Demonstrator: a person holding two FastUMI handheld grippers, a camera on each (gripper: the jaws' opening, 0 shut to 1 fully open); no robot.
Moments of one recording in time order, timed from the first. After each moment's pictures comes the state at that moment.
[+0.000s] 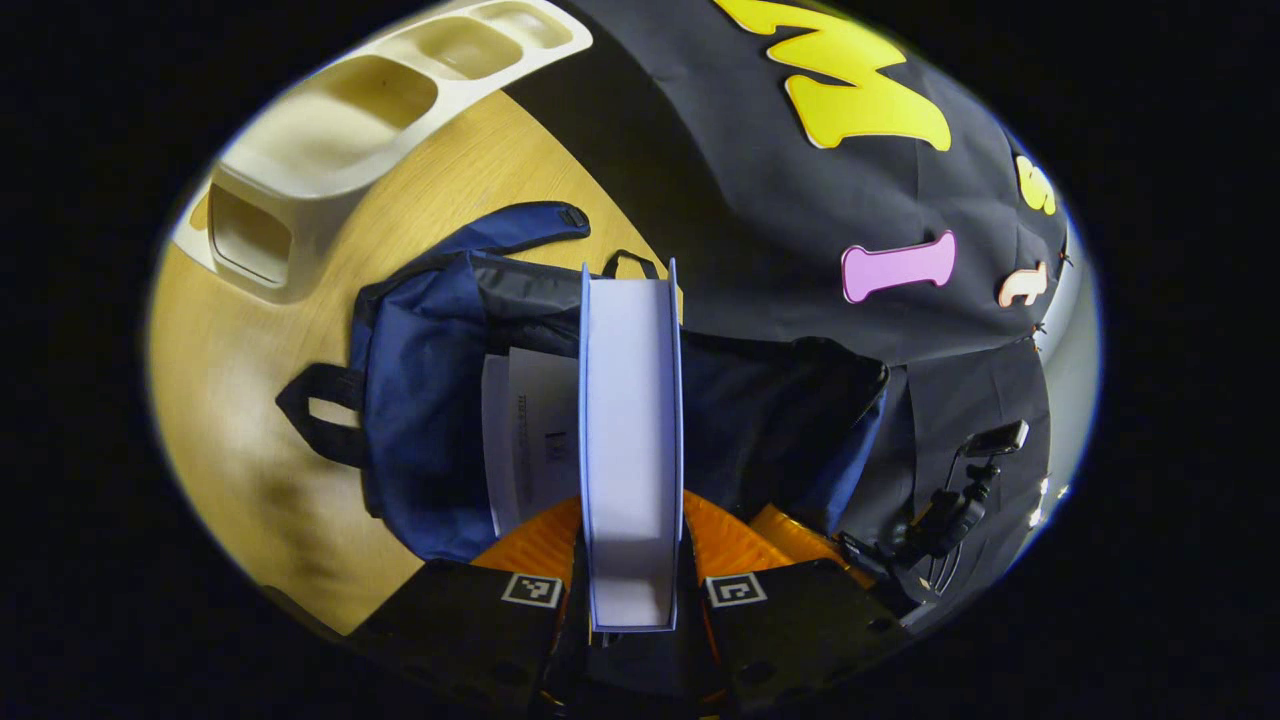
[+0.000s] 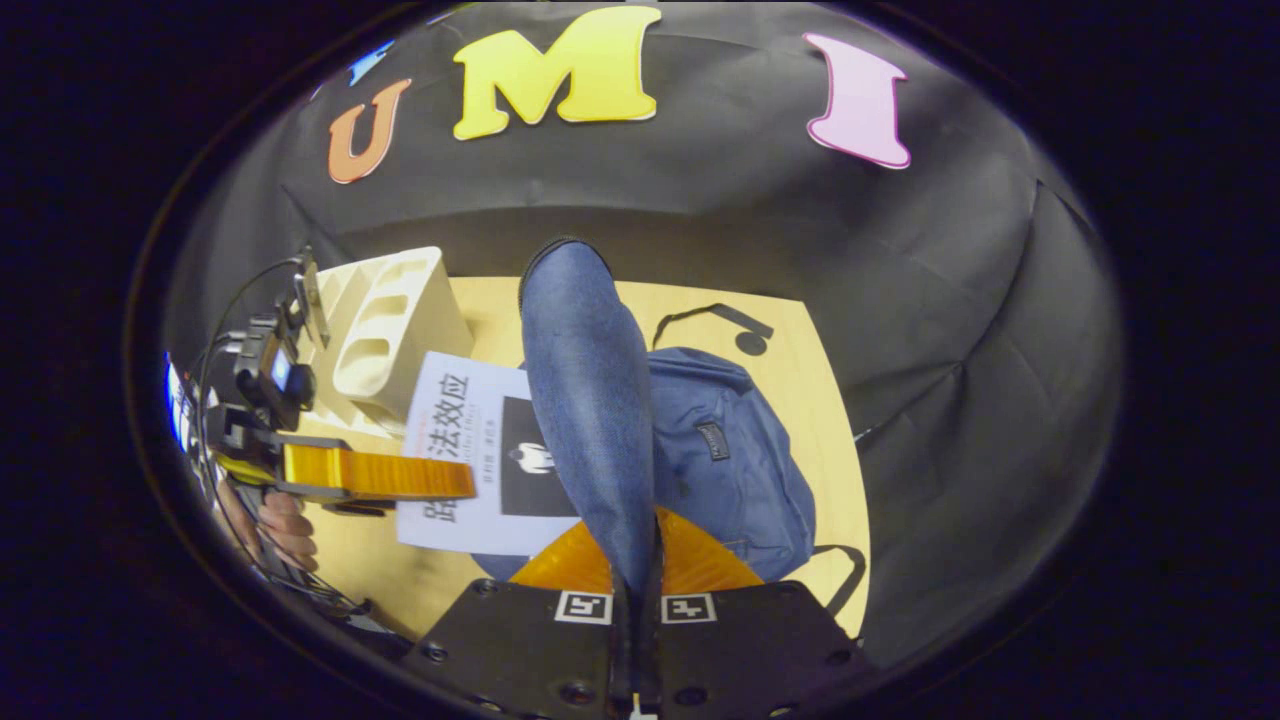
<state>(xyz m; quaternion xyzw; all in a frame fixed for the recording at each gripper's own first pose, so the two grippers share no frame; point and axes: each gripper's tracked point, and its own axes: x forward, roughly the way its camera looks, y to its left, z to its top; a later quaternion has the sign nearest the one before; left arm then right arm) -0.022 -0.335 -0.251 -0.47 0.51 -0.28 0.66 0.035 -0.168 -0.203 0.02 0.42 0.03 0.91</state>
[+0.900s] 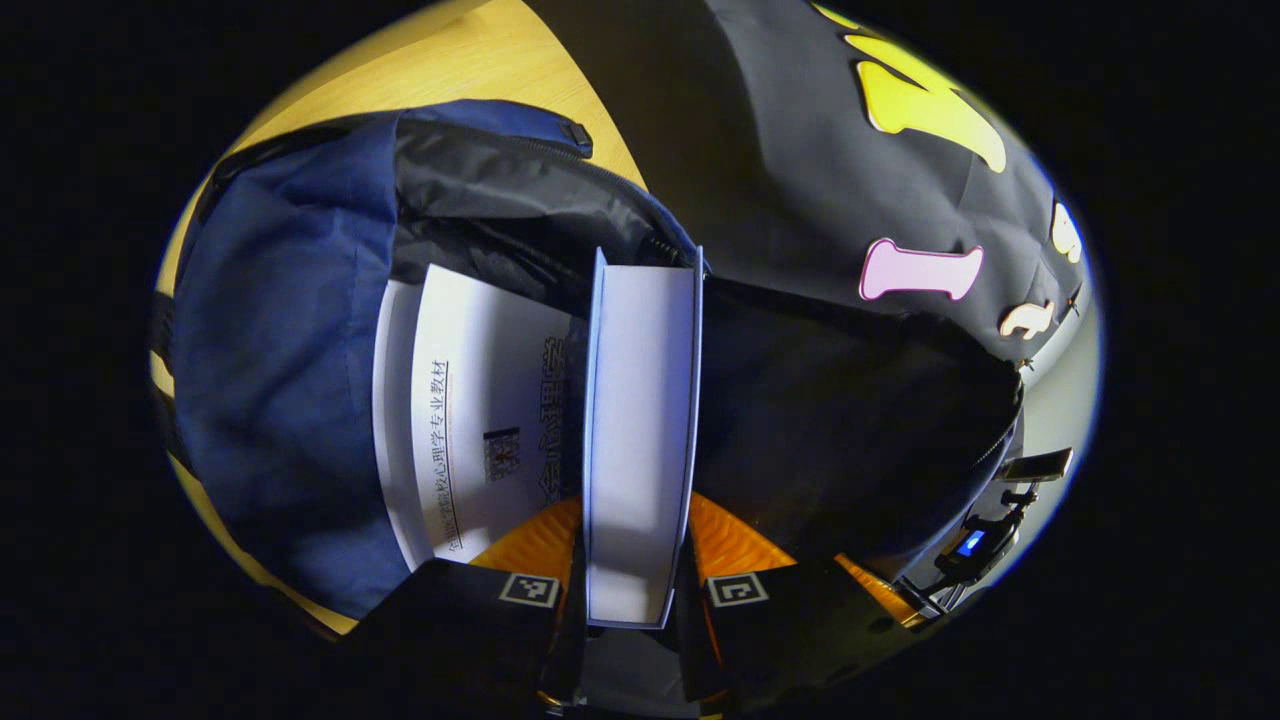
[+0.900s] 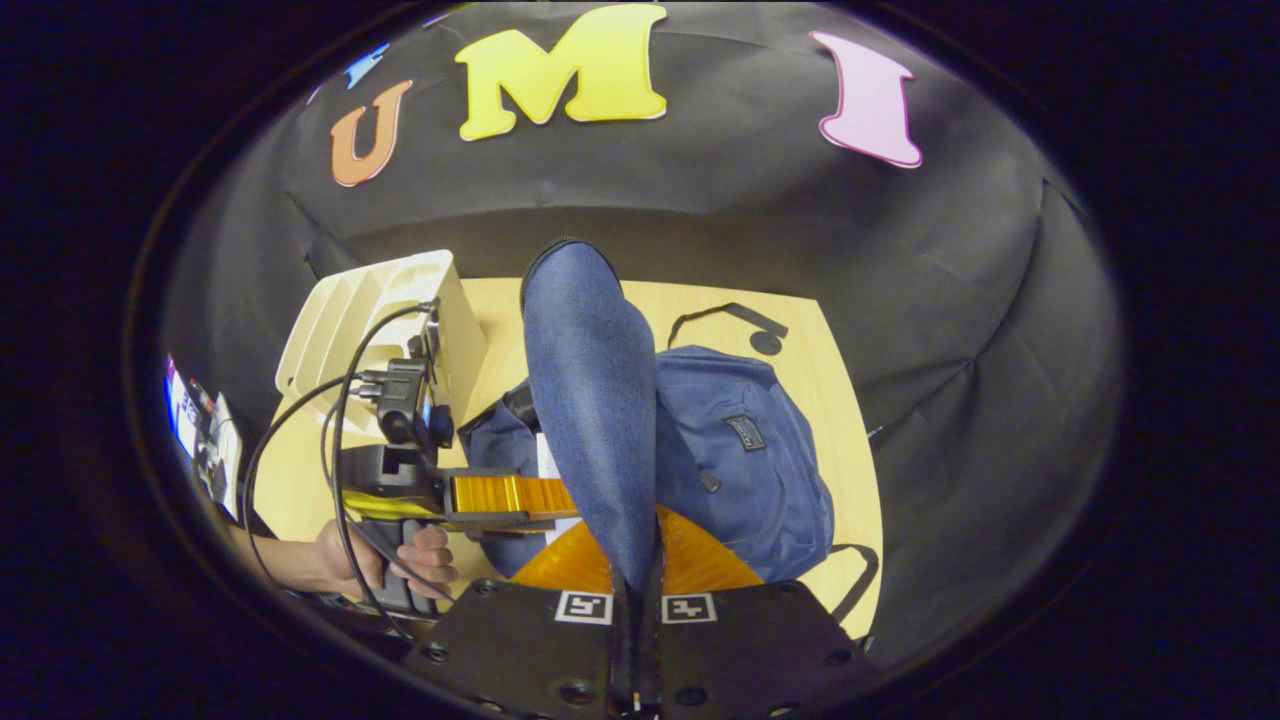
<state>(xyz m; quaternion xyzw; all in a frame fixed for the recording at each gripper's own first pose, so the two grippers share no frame) -0.014 -0.413 -0.294 -0.52 0.53 -0.31 0.59 0.038 -0.162 -0.200 0.03 0.42 0.03 0.91</state>
